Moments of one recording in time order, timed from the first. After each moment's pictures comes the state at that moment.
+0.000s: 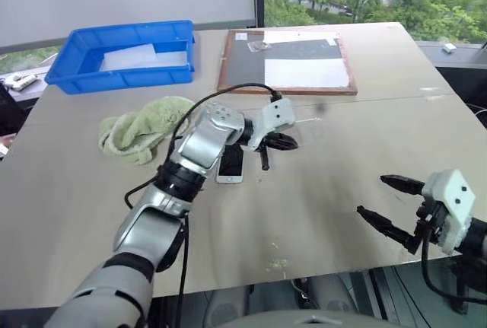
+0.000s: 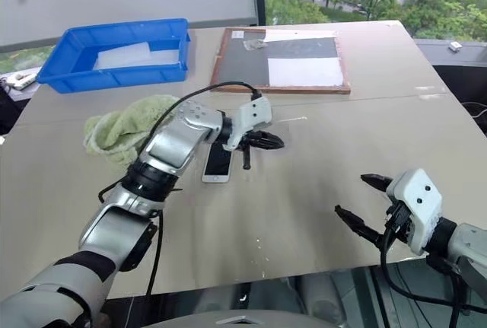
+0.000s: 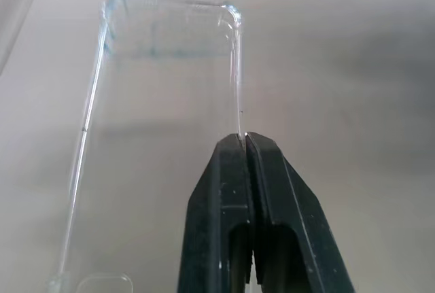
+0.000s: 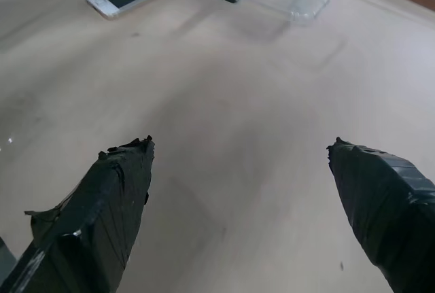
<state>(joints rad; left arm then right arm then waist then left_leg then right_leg) -0.81 0.45 -0.35 0.05 -0.02 0.62 -1.16 0.38 -0.79 -0.42 -0.84 0.66 0.65 0.69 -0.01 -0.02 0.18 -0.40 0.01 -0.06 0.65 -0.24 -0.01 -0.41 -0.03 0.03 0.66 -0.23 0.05</state>
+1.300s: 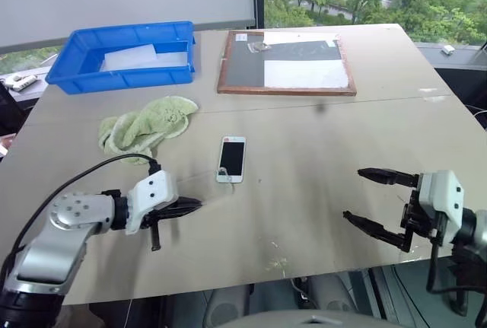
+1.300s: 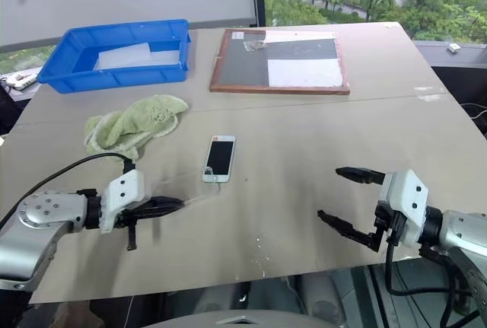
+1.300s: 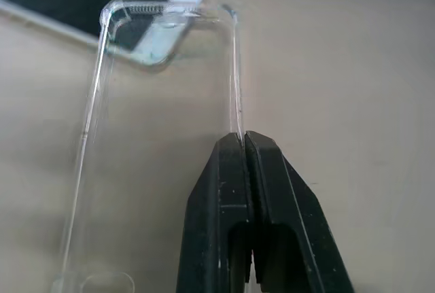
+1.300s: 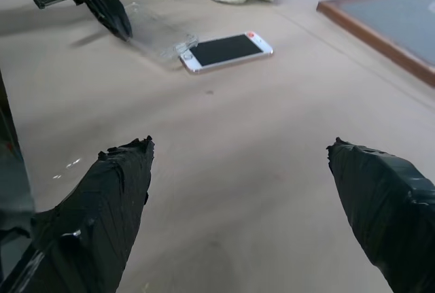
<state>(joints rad) 0.11 0.93 0.17 -0.25 -0.27 0.21 -1.23 0.28 -0.78 -0.30 -0.72 0.60 0.37 0.93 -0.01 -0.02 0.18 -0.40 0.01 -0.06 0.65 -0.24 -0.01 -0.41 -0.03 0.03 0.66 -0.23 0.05</state>
